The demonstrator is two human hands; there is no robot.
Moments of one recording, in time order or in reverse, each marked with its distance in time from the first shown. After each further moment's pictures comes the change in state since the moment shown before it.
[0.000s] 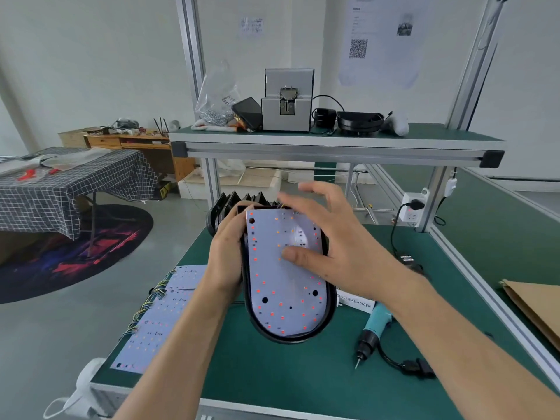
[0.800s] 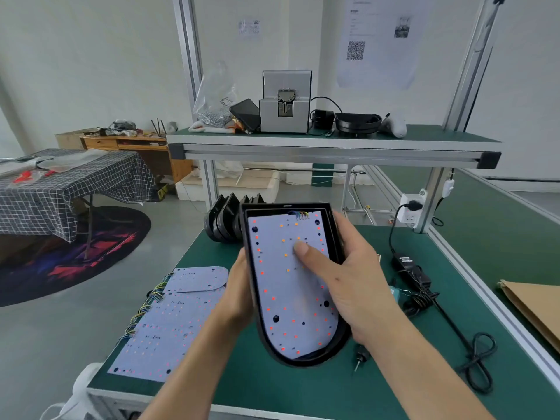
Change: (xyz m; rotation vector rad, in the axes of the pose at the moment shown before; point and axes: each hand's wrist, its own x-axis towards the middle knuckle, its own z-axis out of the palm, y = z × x) left_hand -0.022 -0.042 -0.007 0.105 0.083 -0.201; right_hand -0.027 -0.026 0.033 0.900 0.372 0.339
